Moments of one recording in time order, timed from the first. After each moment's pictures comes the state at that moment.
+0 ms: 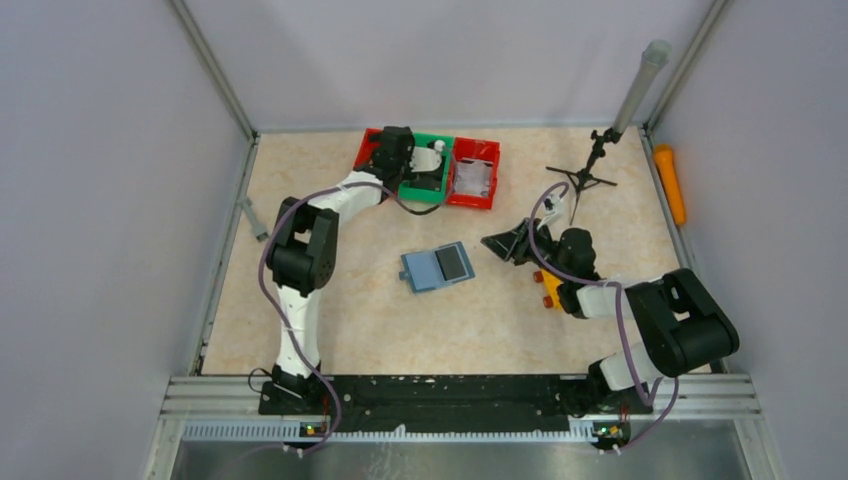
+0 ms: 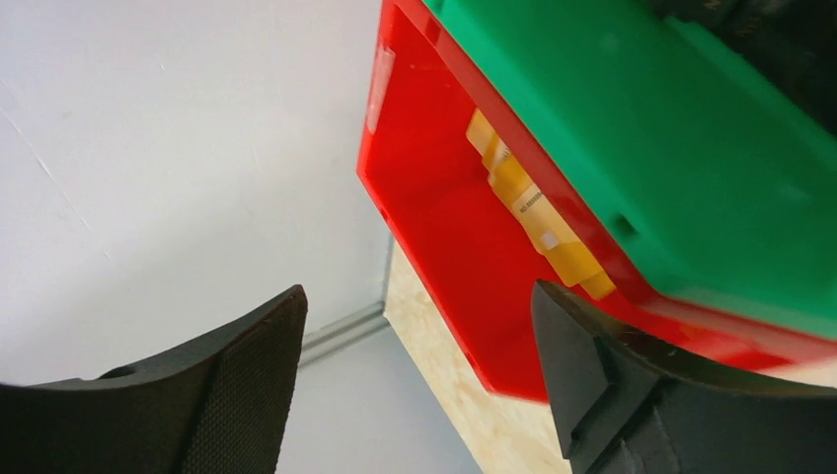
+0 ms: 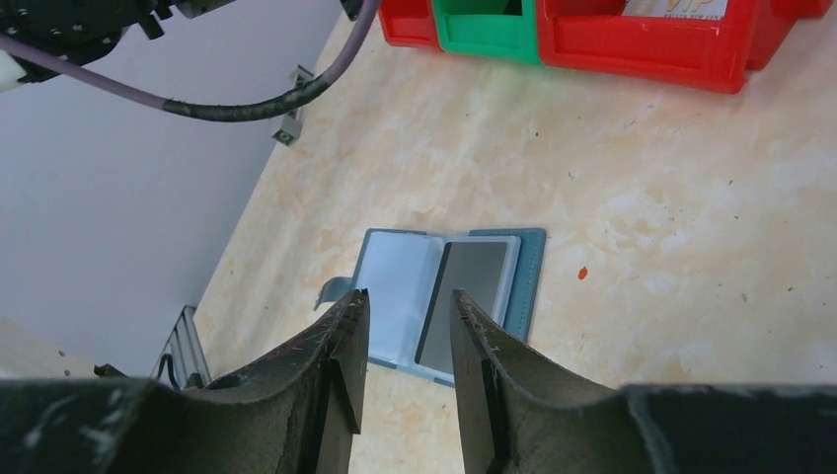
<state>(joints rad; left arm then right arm) -0.39 2.15 1.63 -0.02 -0.34 1.20 0.34 1.46 0.35 1.01 -0.46 0.73</state>
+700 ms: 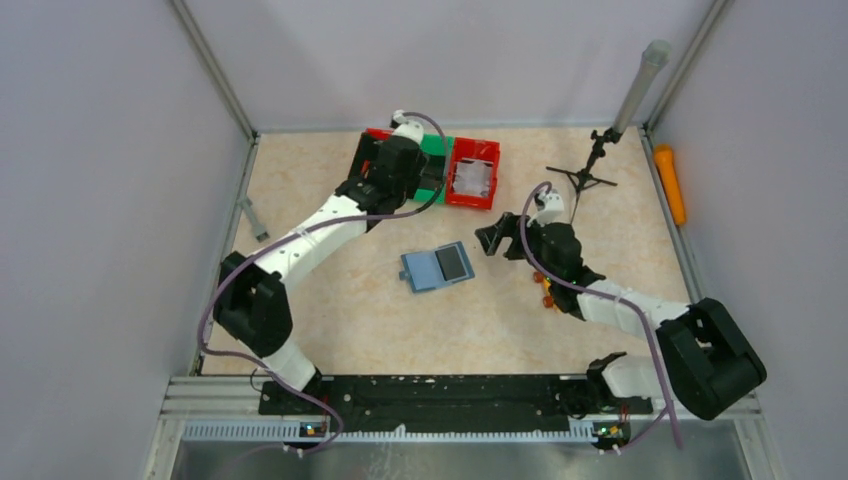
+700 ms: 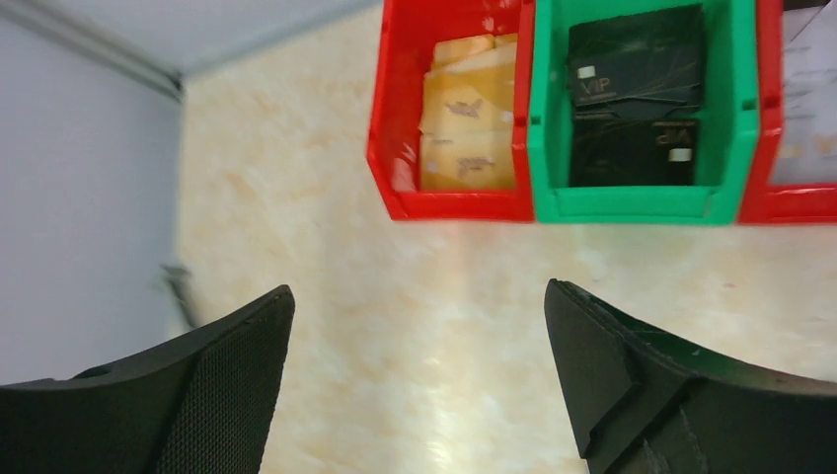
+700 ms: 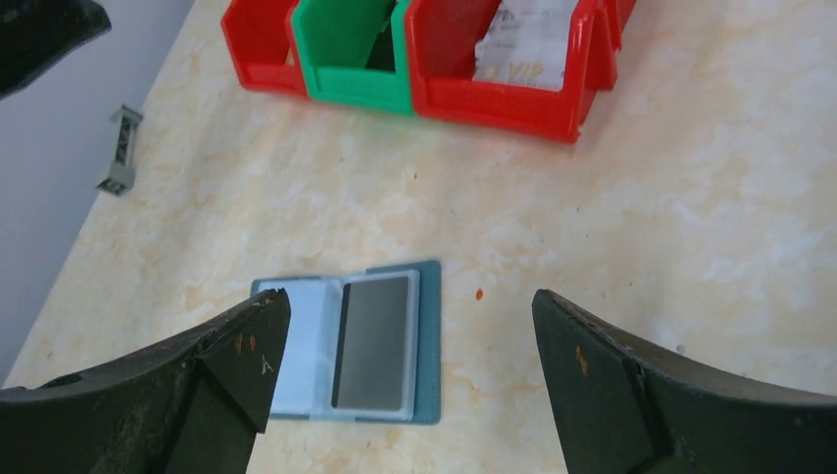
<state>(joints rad) -0.59 1.66 1.40 -0.24 -0.65 0.21 0.49 1.28 0.45 0.58 -0.05 0.54</state>
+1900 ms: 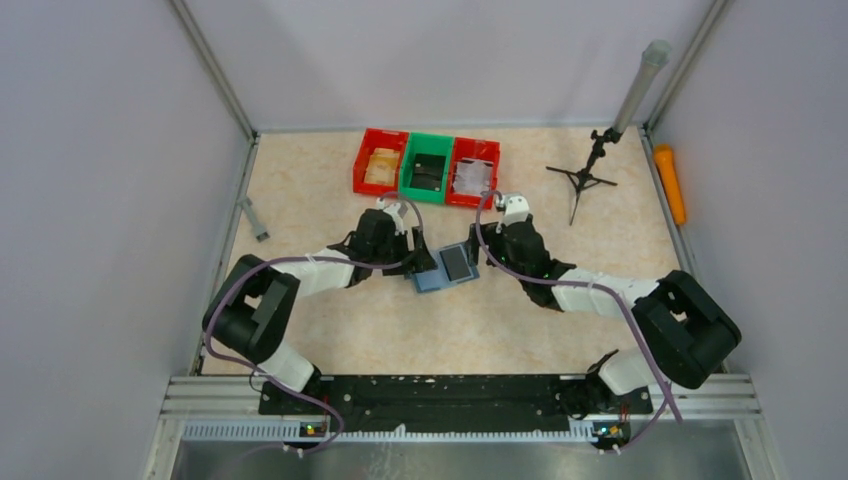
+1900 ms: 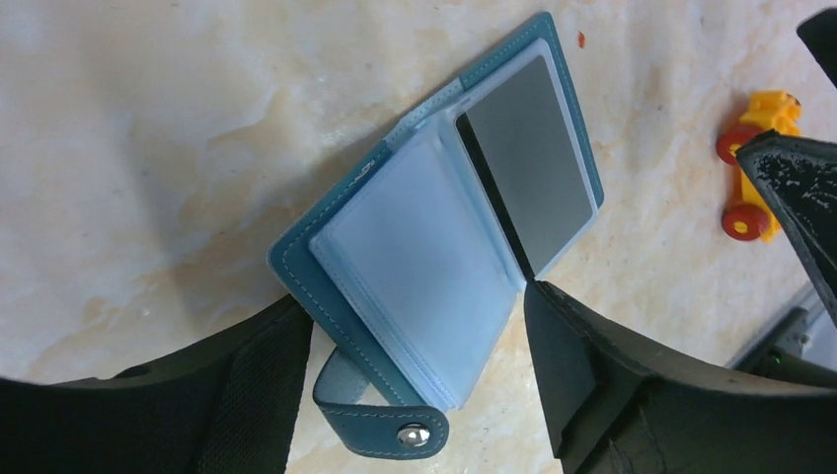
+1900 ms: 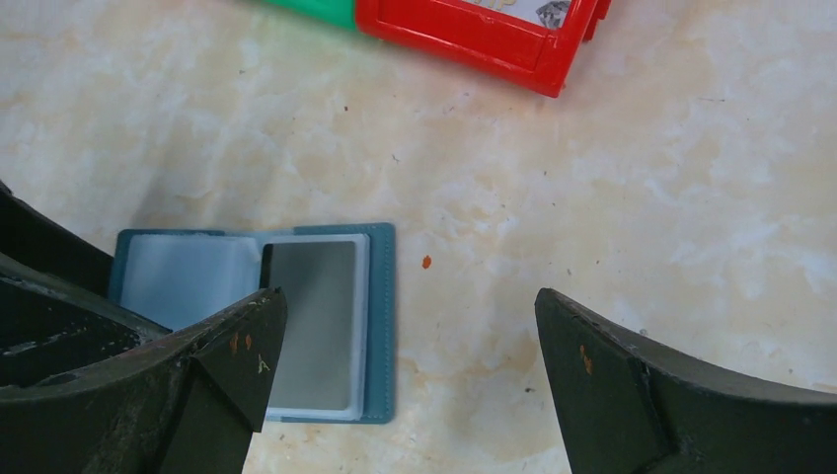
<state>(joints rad) -0.50 1.57 0.73 0.09 0.26 -0.58 0.69 1.42 0.59 0.39 0.26 0.32</state>
